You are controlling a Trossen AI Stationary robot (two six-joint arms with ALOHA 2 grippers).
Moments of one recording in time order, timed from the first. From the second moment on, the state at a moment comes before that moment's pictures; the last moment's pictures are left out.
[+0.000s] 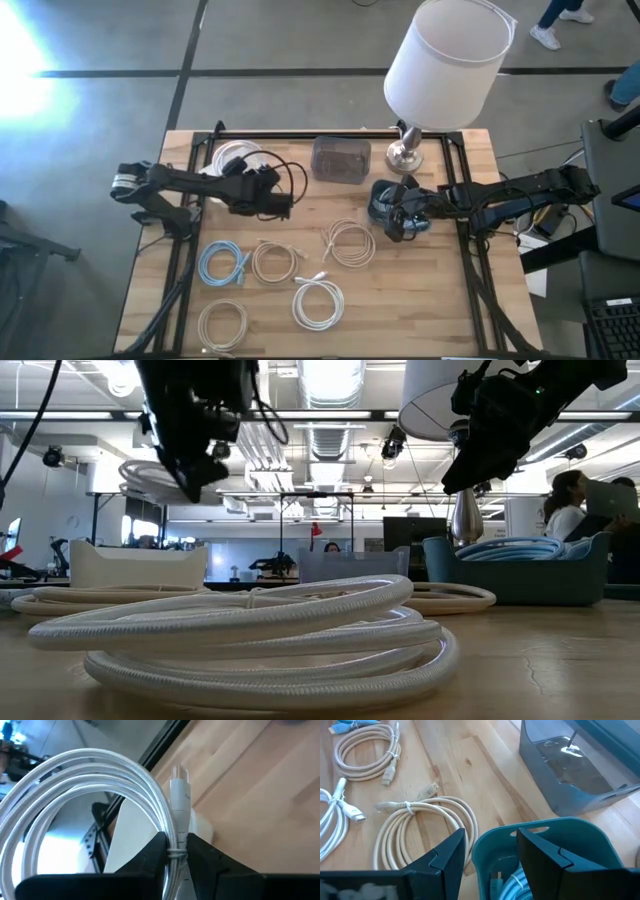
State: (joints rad) left arm 0.00 1.50 1.14 -1.23 -0.85 -0.76; right arm 0.08 1.07 0.67 -0.36 0.31 0.39
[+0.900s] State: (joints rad) left arm 0.28 1.50 0.73 -0.80 -0.85 -0.43; right arm 0.08 1.07 0.67 -0.36 0.31 0.39
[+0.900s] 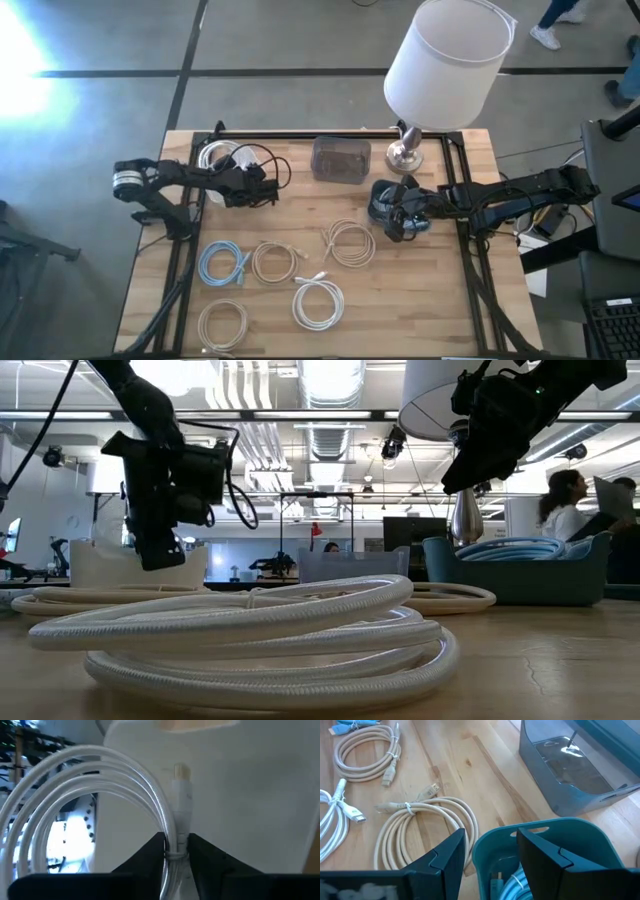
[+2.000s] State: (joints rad) left arm 0.17 1.49 1.09 -0.89 -0.57 -0.36; right arm 0.08 1.07 0.67 -0.36 0.31 0.39
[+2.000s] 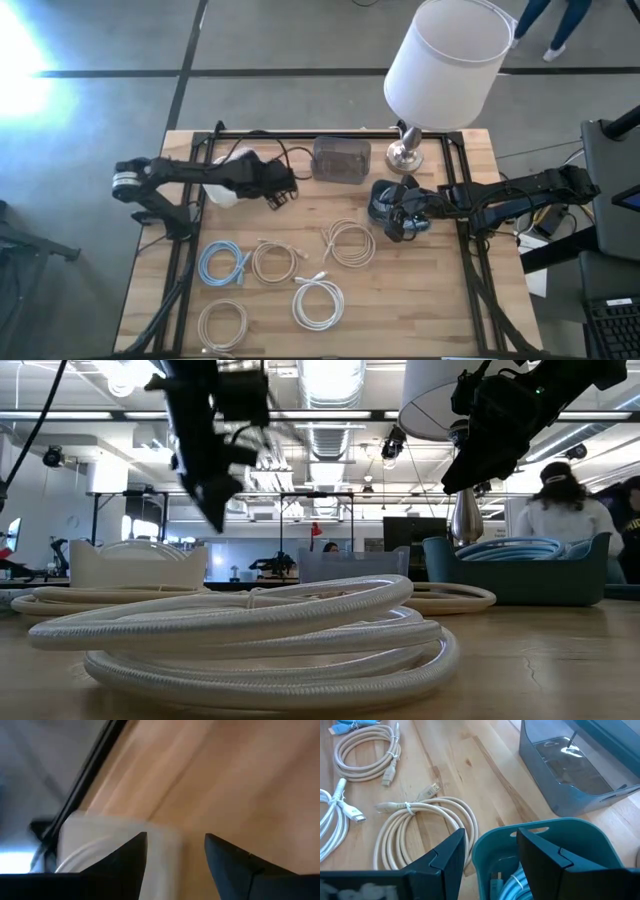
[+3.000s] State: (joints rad) left arm -0.34 1.78 1.14 -0.23 -0.04 -0.47; right arm 0.08 1.07 0.67 -0.36 0.31 0.39
